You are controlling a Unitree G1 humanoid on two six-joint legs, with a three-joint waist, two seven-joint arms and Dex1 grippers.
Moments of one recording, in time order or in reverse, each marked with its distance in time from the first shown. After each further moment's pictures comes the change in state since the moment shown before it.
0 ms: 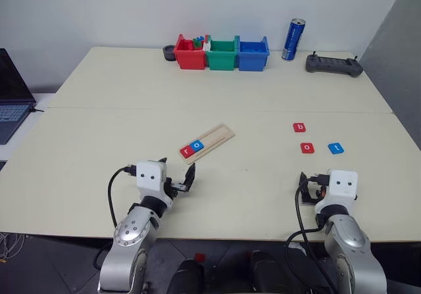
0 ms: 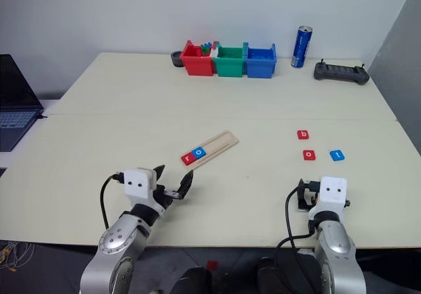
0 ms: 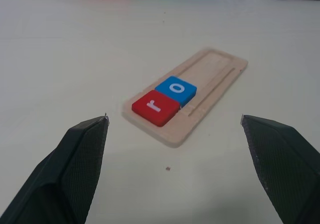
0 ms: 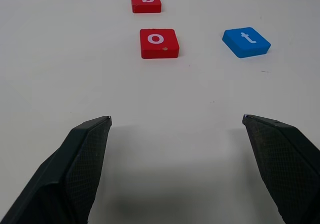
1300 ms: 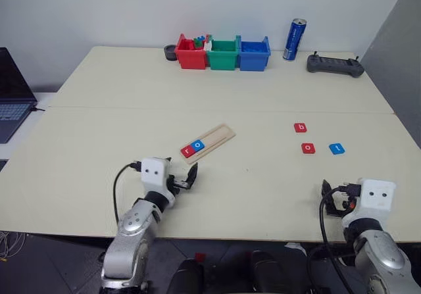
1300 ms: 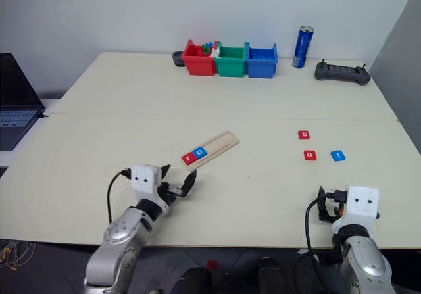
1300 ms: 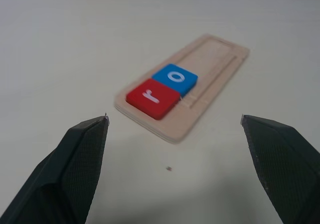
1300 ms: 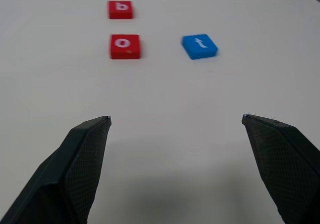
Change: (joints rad) left arm -0.114 0.099 0.067 0.134 -0.076 -0.003 -0.106; right arm 0.109 -0.110 -0.134 -0.262 0.126 0.180 0.134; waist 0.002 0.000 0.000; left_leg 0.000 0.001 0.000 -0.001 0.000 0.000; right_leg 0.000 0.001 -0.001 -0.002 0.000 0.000
